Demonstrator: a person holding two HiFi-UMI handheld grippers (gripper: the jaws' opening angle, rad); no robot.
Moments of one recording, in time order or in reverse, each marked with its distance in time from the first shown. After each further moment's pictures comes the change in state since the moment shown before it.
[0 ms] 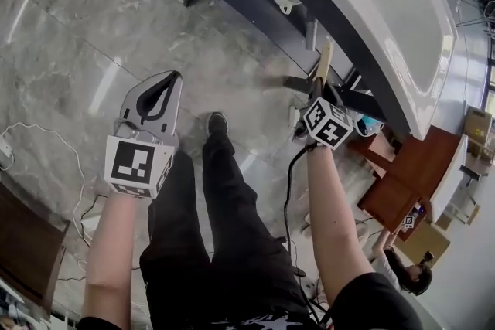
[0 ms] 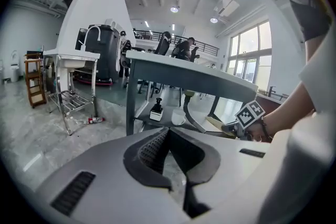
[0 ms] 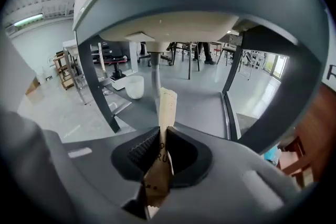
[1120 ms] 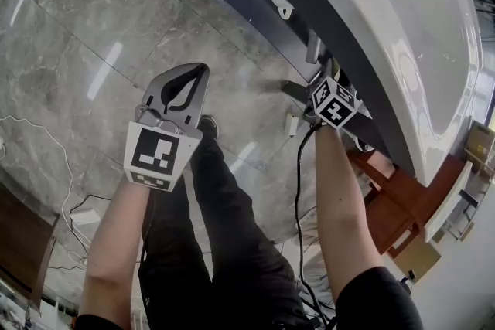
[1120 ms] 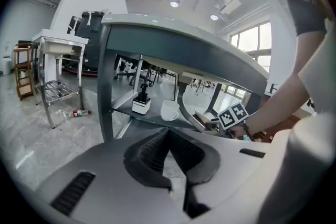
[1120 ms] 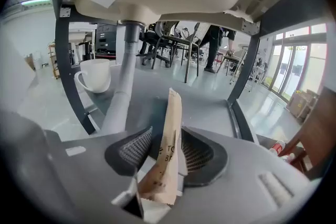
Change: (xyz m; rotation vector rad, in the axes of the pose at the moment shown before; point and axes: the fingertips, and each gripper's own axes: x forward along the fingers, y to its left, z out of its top) left arm 0.124 -0.044 -0.035 -0.029 0.046 -0.055; right arm 0.136 -0.065 0.023 -0.101 -0.067 -0.073
